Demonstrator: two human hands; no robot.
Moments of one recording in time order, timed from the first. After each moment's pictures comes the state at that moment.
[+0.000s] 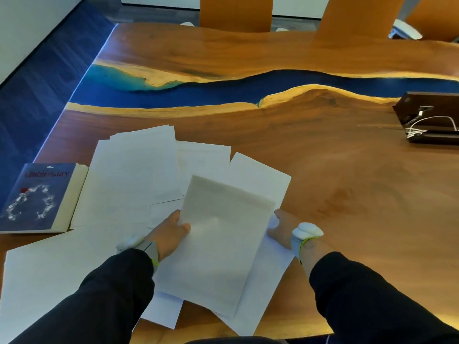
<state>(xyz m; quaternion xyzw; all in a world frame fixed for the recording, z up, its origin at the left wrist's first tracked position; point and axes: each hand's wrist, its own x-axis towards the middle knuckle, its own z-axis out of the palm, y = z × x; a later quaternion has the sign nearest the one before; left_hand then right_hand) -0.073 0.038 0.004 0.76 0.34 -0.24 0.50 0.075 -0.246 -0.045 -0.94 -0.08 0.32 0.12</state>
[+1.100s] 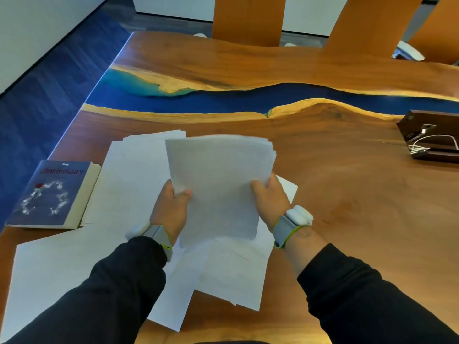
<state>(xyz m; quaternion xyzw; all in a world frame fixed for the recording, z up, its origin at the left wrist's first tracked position) -0.046 0.042 0.043 0.68 0.38 0.06 0.63 0.063 -0.146 0.061 -0.81 -0.05 0.17 0.56</state>
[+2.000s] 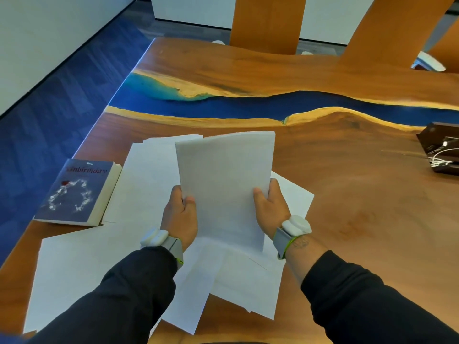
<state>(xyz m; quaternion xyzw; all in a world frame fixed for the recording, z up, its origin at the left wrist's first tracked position) -0.068 0.059 0.034 0.77 0.38 0.11 0.51 0.050 -0.113 0.040 -0.85 -0.09 0.14 0.50</state>
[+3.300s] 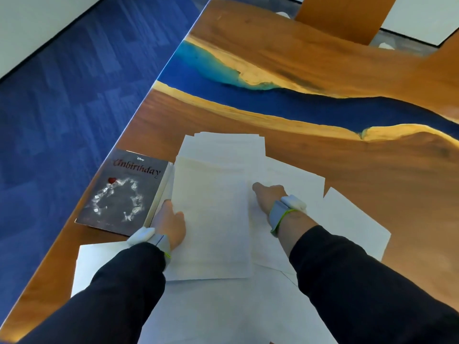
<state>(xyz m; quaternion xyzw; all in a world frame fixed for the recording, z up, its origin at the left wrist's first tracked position) -0.095 0.270 -0.058 0.71 0.54 -0.11 0.43 0.095 0.122 -0.037 -0.88 0.14 0.32 0.32</state>
